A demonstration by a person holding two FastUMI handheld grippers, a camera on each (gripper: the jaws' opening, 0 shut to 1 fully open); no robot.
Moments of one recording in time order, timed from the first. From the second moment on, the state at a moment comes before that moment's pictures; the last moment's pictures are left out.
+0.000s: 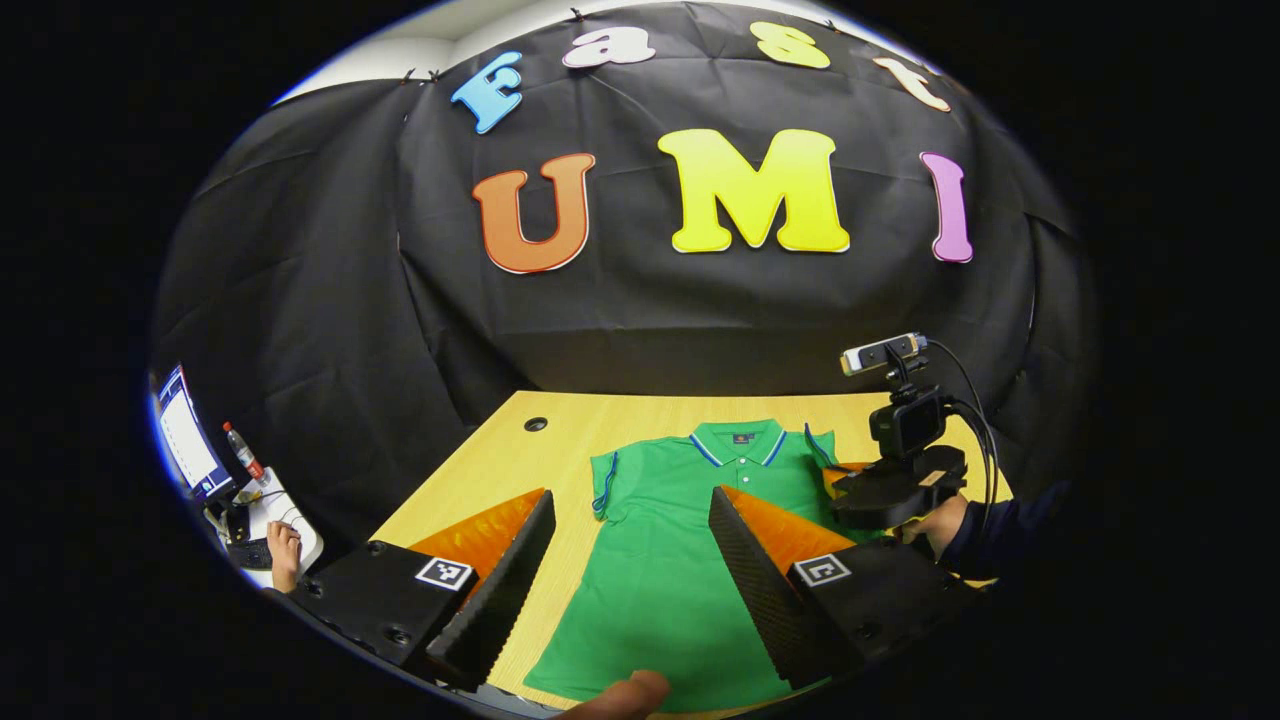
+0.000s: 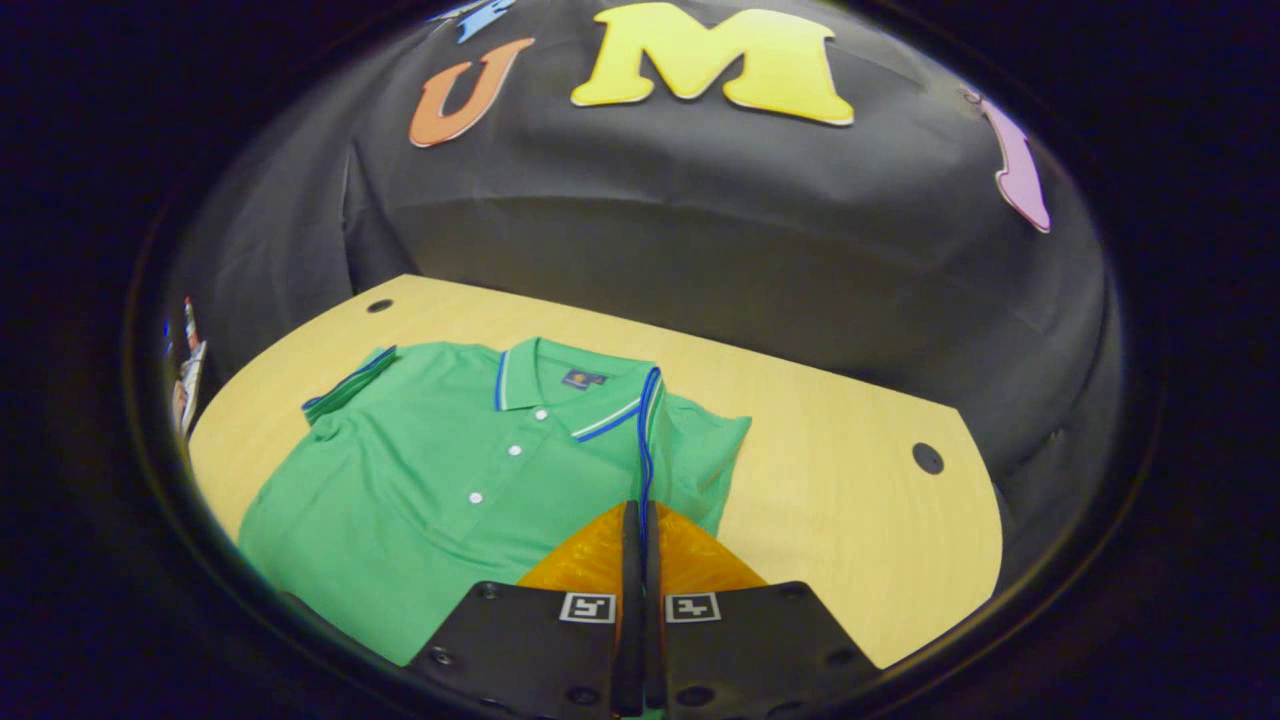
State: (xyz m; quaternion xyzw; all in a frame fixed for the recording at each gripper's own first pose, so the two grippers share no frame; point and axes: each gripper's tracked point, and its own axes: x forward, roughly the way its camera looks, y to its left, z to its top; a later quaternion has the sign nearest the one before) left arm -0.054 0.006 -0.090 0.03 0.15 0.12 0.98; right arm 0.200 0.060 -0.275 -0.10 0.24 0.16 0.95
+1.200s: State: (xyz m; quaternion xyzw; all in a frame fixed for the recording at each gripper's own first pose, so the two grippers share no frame) left arm 0.025 0.091 -0.137 0.01 0.20 0.07 0.98; right arm 0.058 0.069 -0.140 -0.02 0.17 0.13 0.98
